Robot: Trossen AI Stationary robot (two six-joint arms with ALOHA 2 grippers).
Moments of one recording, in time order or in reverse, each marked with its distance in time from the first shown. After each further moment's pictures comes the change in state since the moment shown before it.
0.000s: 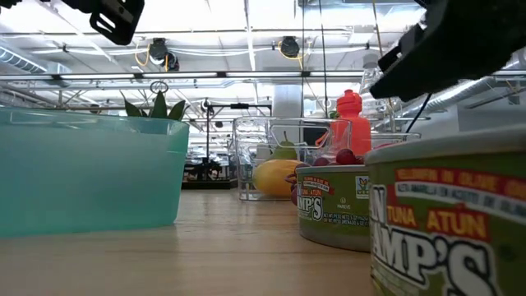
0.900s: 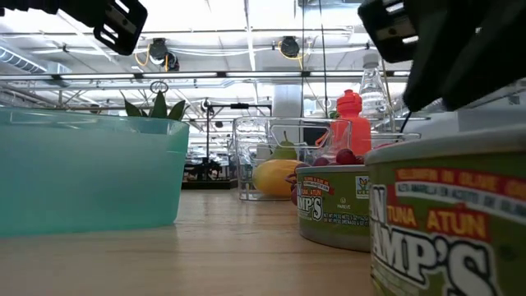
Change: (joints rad) left arm 0.014 0.000 0.000 -0.048 0.000 -0.014; right arm 0.080 0.240 0.410 -0.485 -0.106 -0.249
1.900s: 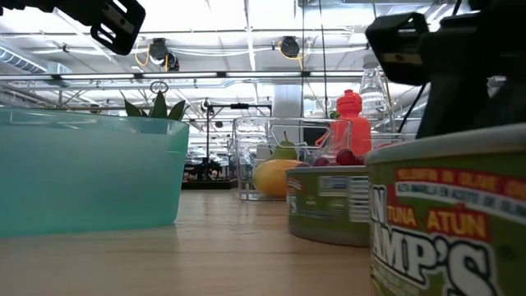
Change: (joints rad) left arm -0.003 0.000 0.000 0.001 0.000 -0.012; right arm 0.030 0.114 -0.002 0.006 0.136 -0.064
